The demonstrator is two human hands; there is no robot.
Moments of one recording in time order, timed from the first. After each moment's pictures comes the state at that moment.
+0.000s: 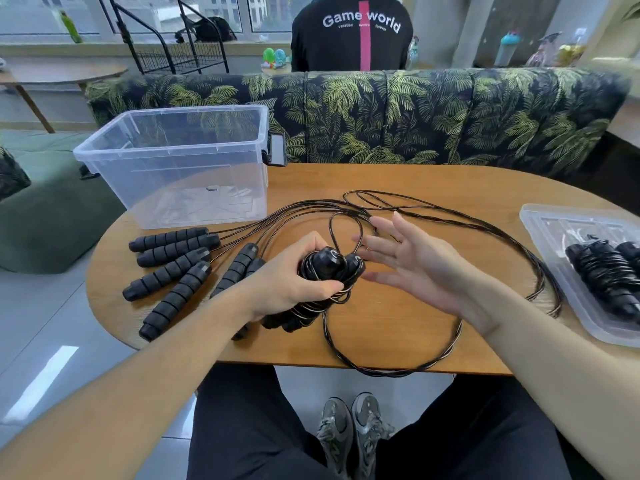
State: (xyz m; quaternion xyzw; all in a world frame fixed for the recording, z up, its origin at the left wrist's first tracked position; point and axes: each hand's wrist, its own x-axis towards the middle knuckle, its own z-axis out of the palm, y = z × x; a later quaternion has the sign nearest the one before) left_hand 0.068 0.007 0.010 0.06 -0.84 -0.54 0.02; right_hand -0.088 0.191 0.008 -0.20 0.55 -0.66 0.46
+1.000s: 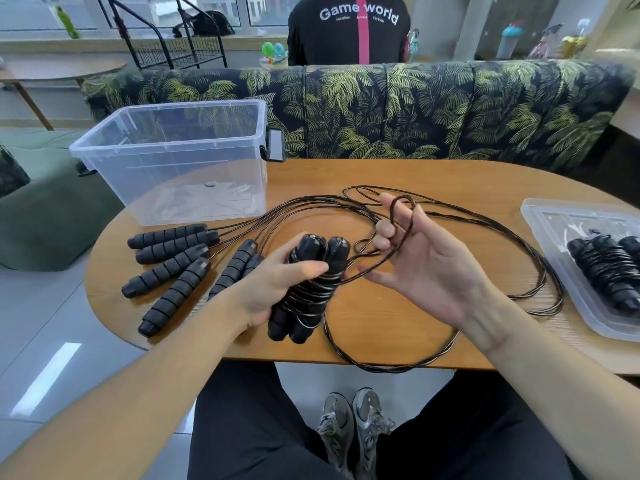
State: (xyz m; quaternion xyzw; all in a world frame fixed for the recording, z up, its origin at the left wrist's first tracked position) left_hand 0.072 0.006 -0.006 0.07 -0.68 -0.73 0.01; right_hand -0.063 0.201 0.014 -0.23 0.35 -0.77 0.47
